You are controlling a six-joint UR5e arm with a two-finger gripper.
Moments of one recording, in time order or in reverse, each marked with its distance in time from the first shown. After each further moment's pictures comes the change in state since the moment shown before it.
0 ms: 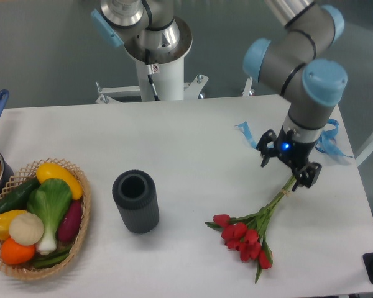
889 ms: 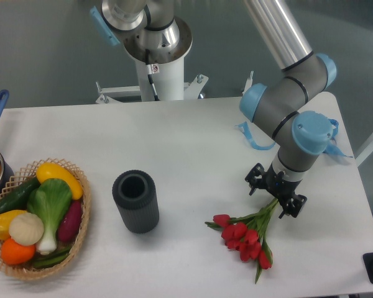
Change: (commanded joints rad) arm -0.038 -0.121 0.040 0.098 0.002 -0.103
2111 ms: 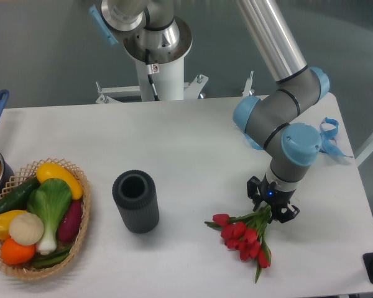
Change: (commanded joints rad) arm -0.017 -0.009 0.005 0.060 0.040 0.003
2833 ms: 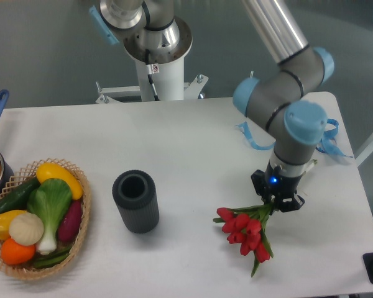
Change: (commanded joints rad) arm 0.012 0.210 -0.026 -0.014 -0.276 -0.089
